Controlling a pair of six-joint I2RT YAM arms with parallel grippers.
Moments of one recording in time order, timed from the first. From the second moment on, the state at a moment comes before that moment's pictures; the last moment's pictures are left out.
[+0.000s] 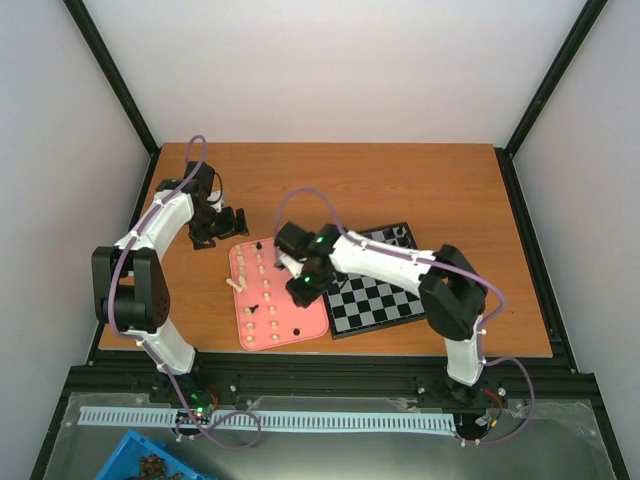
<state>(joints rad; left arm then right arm) -0.06 1.68 1.32 -0.99 0.21 -0.34 0.97 1.92 1.53 -0.96 -0.18 0.17</state>
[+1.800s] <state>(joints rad) -0.06 1.66 1.32 -0.99 0.21 -0.34 1.12 2.07 1.53 -0.98 -0.20 0.18</state>
